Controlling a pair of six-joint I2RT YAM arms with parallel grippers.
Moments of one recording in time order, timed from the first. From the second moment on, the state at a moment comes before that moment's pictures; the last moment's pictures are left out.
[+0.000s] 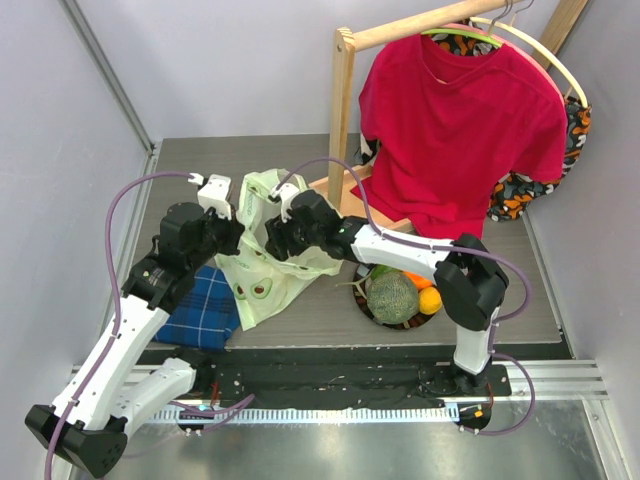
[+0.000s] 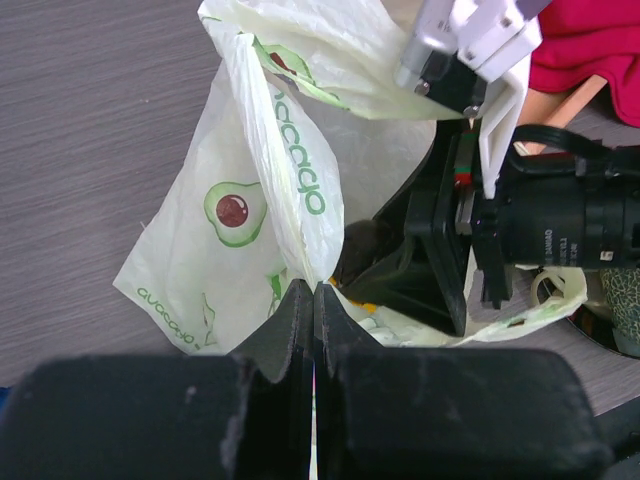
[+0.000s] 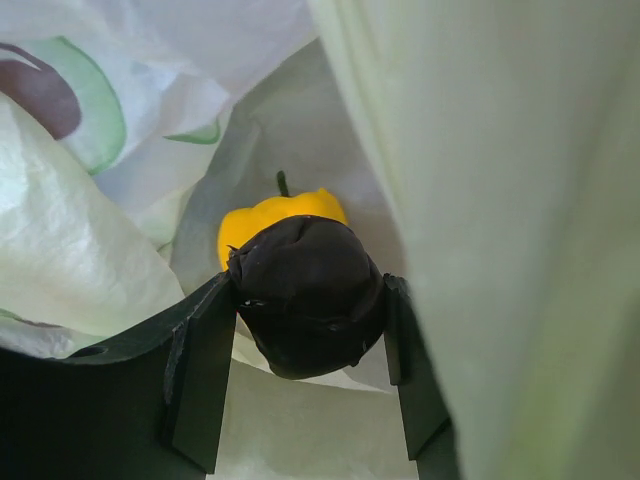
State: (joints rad) left arm -0.41 0.86 0.97 -0.51 -0.03 -0.11; right arm 0.89 1.85 1.38 -0.10 -0.09 0.21
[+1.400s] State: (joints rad) left arm -0.41 0.86 0.97 -0.51 -0.03 -0.11; right arm 0.88 1.28 1.06 -0.08 0.22 0.27
